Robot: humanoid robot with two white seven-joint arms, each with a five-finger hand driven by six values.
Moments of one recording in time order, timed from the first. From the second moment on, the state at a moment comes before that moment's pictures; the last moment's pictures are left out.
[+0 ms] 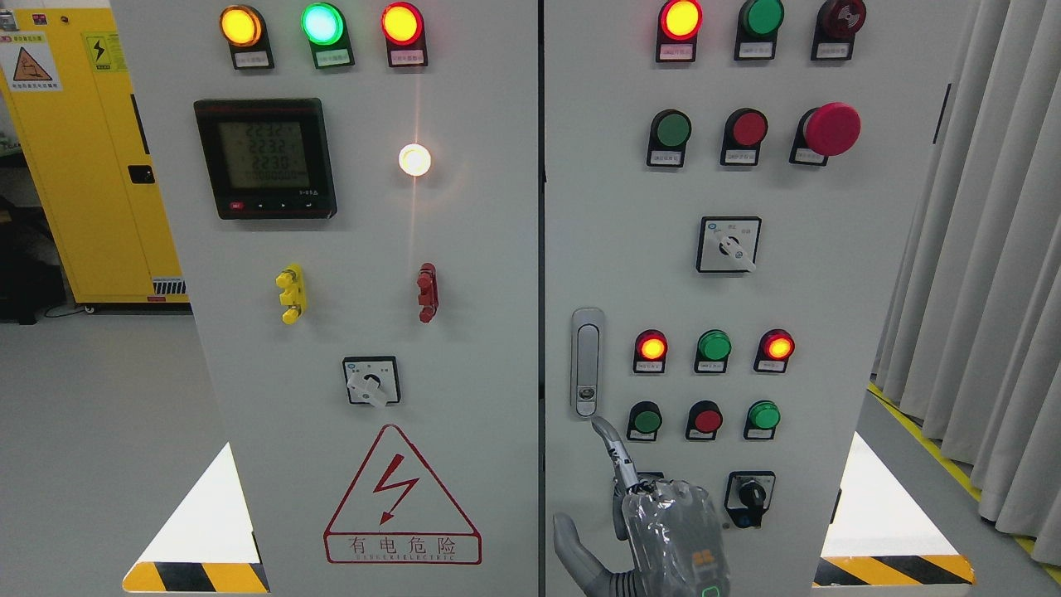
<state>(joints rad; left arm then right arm) -0.04 -0.11 -0.09 -0.04 0.15 -0.05 -0.03 -0.20 0.12 0.25 -1.77 1.27 -0.06 -0.20</state>
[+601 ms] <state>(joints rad) -0.04 -0.11 -0.09 -0.04 0.15 -0.05 -0.03 -0.25 0.13 0.28 -1.72 1.40 0.05 -0.21</state>
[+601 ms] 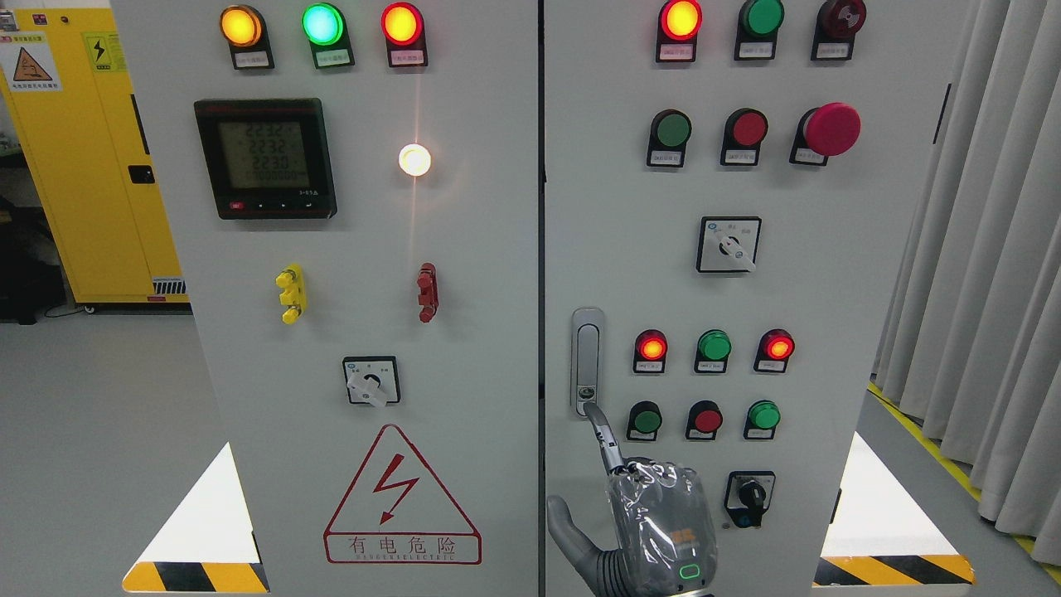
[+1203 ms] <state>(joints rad) -0.04 -0.11 -0.09 -0.04 0.15 -0.05 -0.03 -0.28 0.13 0.30 -1.70 1.42 0.07 -0.21</state>
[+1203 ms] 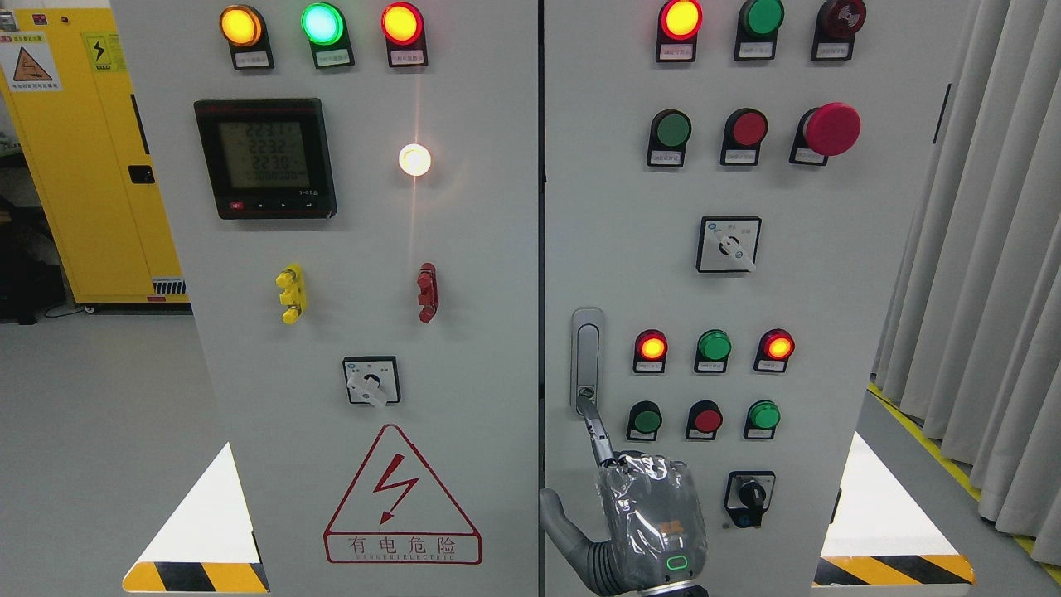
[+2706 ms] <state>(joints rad) -0.04 -0.11 -0.09 -0.04 0.15 -0.05 -0.03 -0.31 0.14 0.30 -1.67 1.43 0.13 -0.21</state>
